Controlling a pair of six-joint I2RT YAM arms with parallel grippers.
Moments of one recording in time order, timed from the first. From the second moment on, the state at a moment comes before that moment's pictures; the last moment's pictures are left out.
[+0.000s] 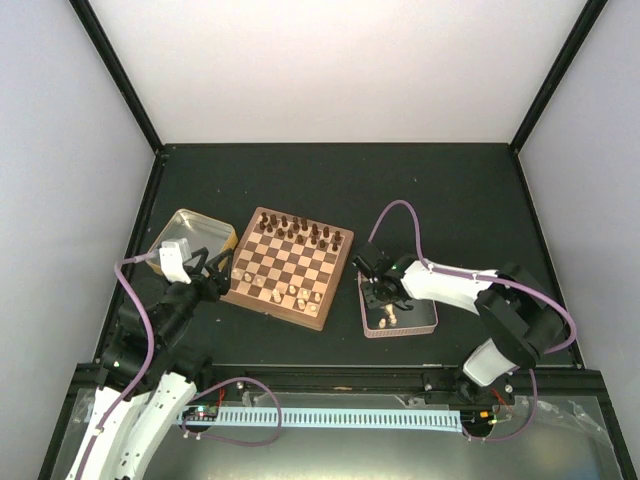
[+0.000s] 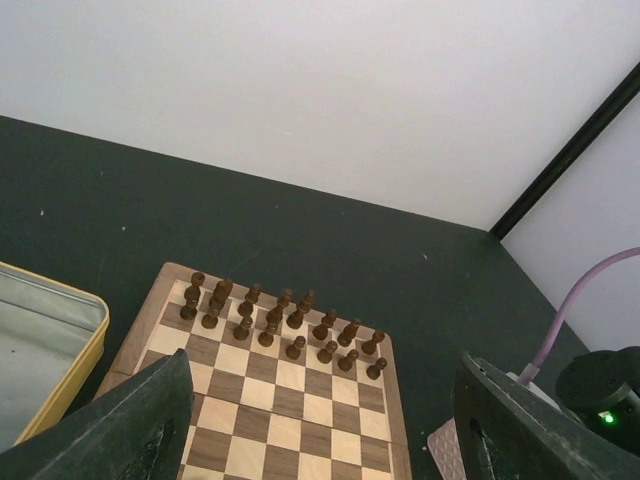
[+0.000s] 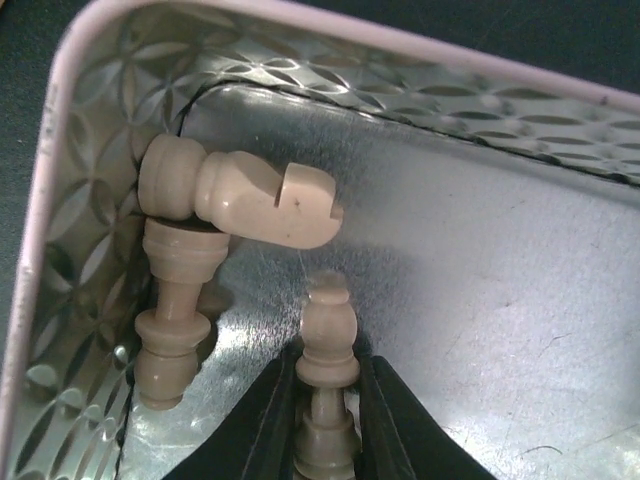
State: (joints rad) left arm -0.33 0.26 0.64 -0.55 0.03 -0.47; right arm 0.80 1.56 0.81 -0.56 0.17 0.44
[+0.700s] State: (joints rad) left arm -0.33 0.41 0.60 -0.39 0.31 -0.62; right arm 0.80 1.20 0.61 -0.29 0.23 0.42
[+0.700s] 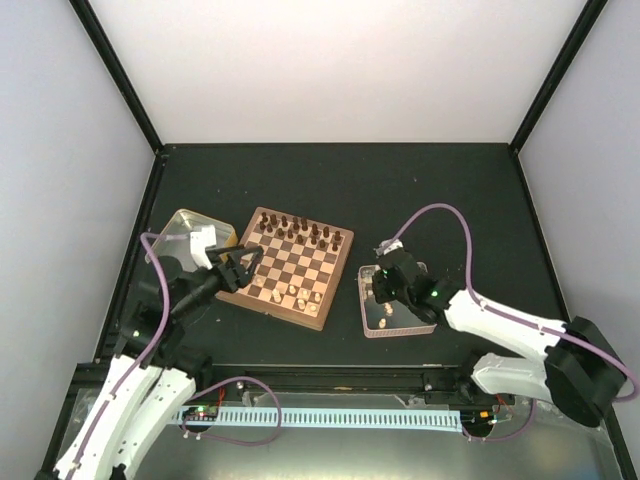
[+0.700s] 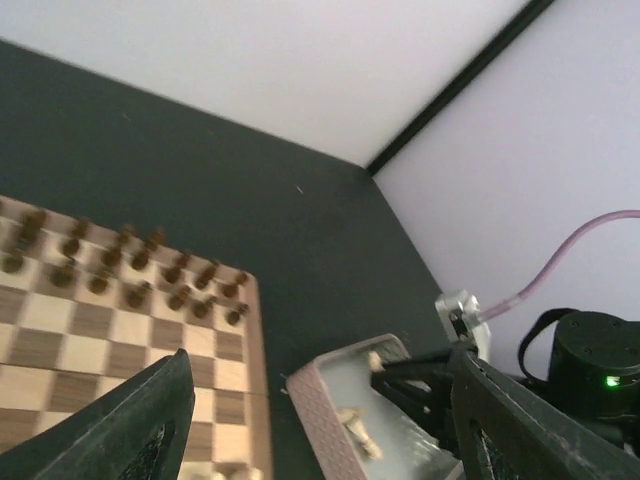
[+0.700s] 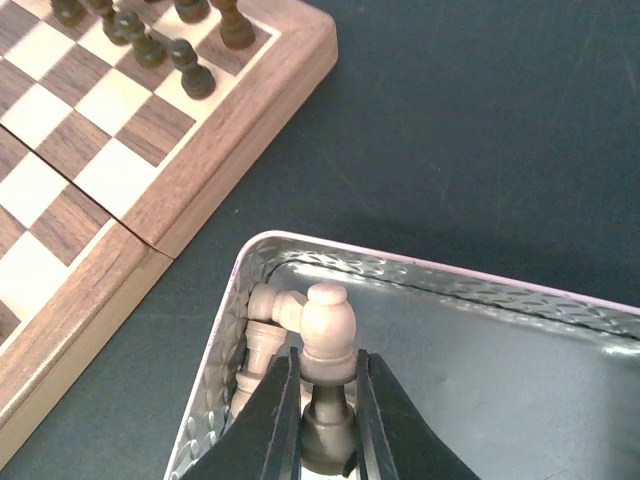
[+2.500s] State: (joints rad) left arm -0.70 1.27 1.00 -0.49 0.73 -0.56; right arm 0.82 0.97 0.58 0.02 -0.45 0.04
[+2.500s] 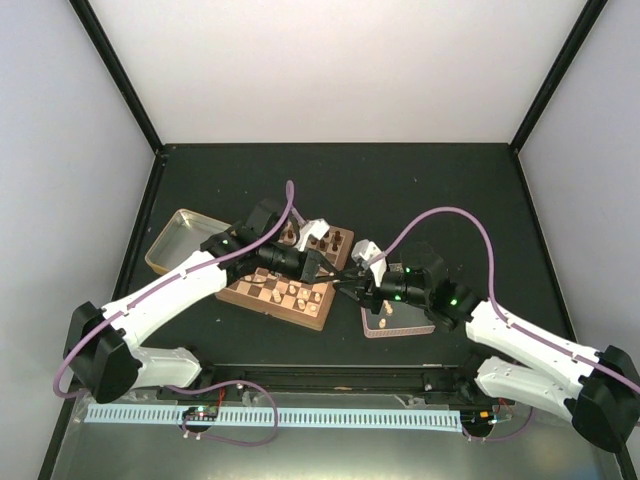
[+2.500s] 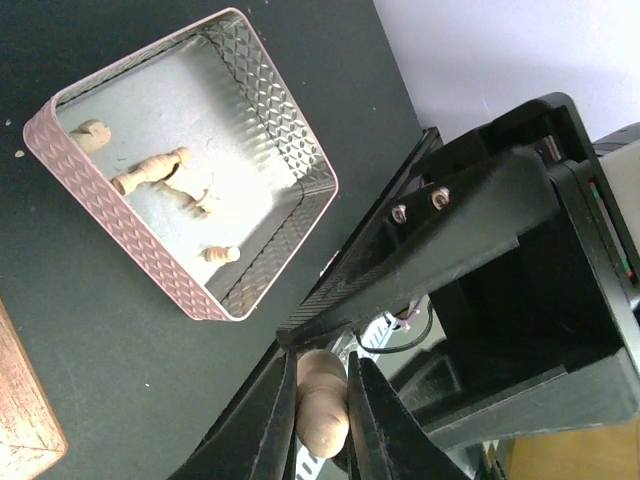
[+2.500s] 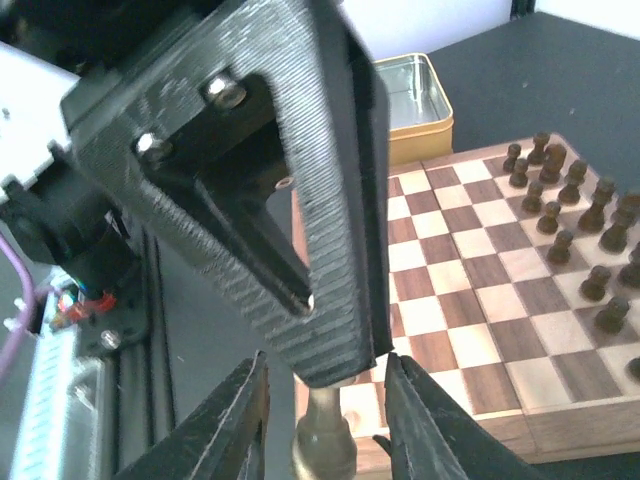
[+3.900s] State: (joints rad) left arm -0.62 1.07 0.67 -0.71 -0.28 -0.60; right arm 0.82 0.95 0.55 -0.19 -0.02 0.53
